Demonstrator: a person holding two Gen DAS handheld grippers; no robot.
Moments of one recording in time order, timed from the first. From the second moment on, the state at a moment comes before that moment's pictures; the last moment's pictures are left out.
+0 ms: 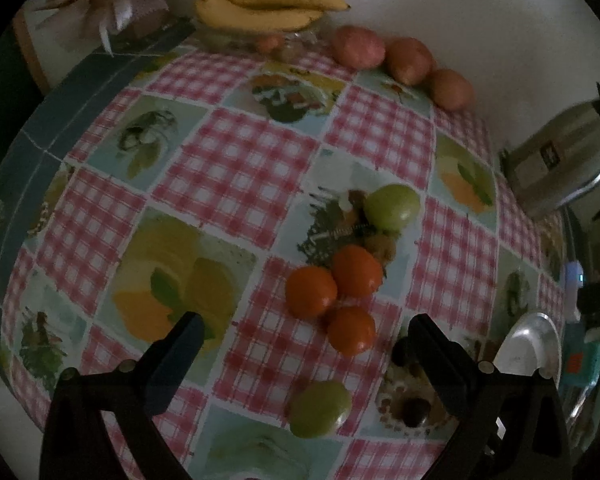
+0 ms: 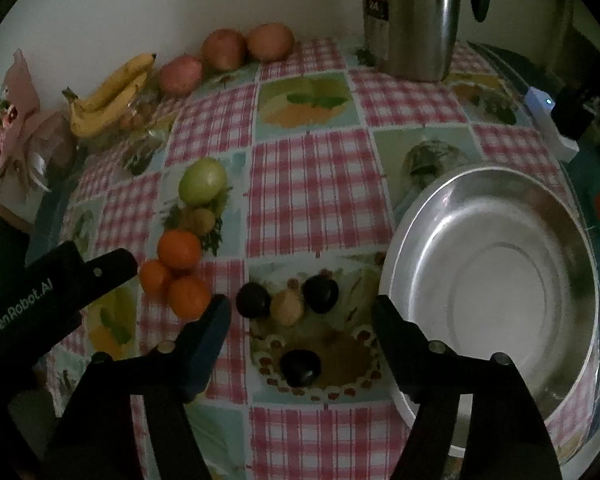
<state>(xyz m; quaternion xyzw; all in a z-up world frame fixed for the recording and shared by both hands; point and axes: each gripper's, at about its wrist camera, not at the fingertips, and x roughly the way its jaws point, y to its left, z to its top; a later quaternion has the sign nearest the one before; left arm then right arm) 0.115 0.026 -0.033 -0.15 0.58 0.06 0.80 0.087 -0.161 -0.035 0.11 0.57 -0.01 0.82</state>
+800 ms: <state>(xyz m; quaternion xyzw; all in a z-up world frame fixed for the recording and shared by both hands) 0.087 -0.001 -0.080 -0.13 0.66 0.01 0.74 0.078 -0.138 -0.084 0.08 0.64 0.02 0.76</state>
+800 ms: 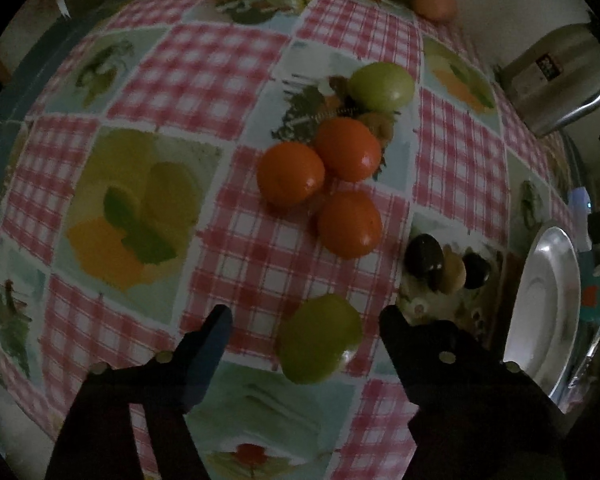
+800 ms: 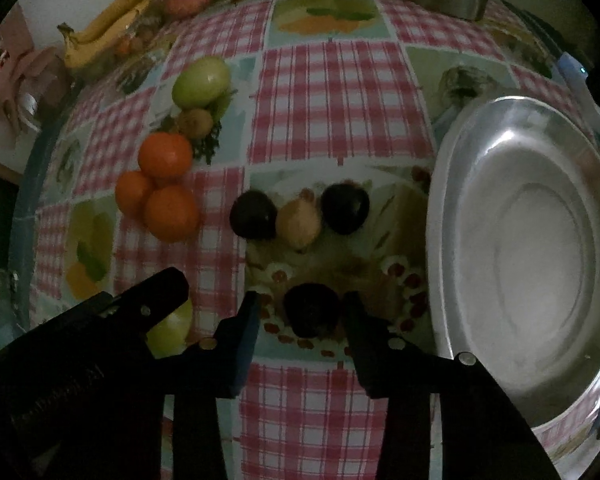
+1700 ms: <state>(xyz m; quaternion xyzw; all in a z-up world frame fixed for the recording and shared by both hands) 0.084 -0.004 -0.094 -0.17 0.68 0.00 0.72 0.075 -0.117 -0.084 0.05 0.64 0.01 0.77</state>
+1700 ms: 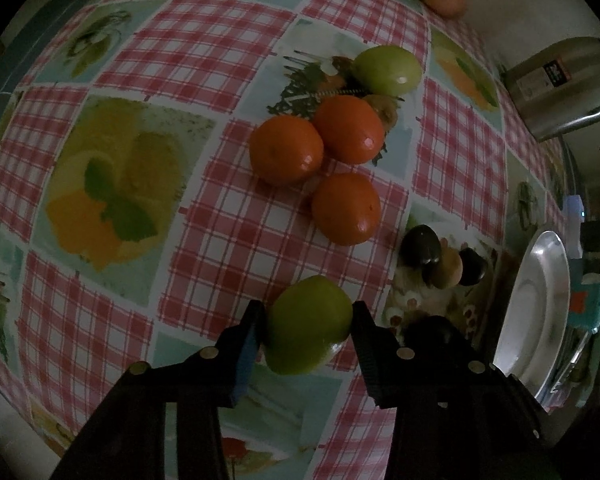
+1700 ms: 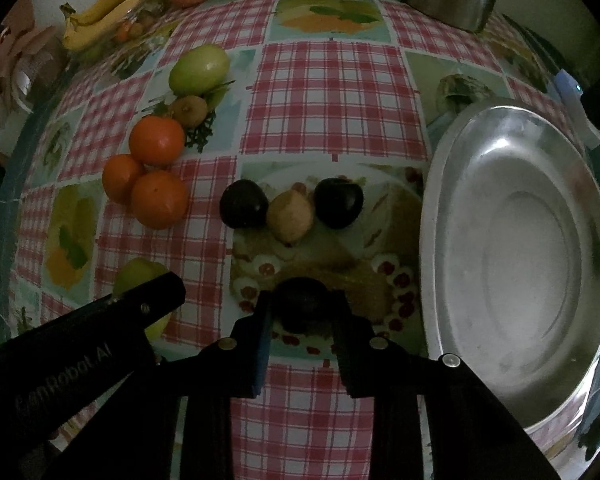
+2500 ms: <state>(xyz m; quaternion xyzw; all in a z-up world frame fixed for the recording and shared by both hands) 0.090 0.022 -0.095 -0.21 0.67 0.03 0.72 0.074 -0.158 -0.080 0.14 0.65 0.04 0.75</state>
